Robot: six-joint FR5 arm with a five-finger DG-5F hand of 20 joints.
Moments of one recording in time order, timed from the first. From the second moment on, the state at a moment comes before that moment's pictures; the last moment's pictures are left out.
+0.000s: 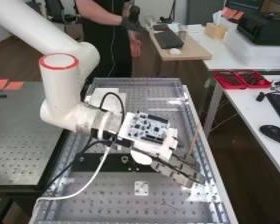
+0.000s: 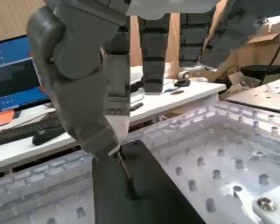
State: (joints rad) arm 1.40 -2.18 -1.59 -2.68 -1.47 -0.53
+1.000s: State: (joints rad) arm 1.54 -1.87 -1.68 -2.65 -1.62 -0.64
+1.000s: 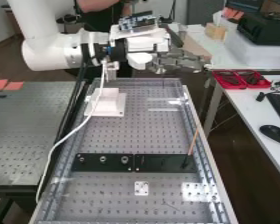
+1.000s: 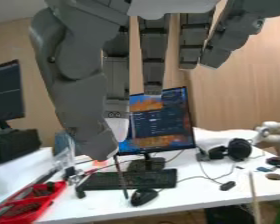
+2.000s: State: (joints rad) arm 1.71 -2.11 -1.62 -2.70 -1.71 -0.52
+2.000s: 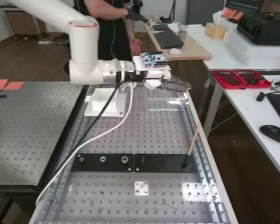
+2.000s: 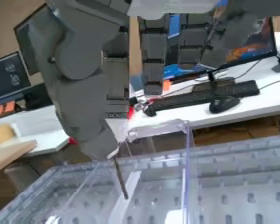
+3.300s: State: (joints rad) arm 1.55 -1.93 -1.69 -2.75 -1.65 -0.56
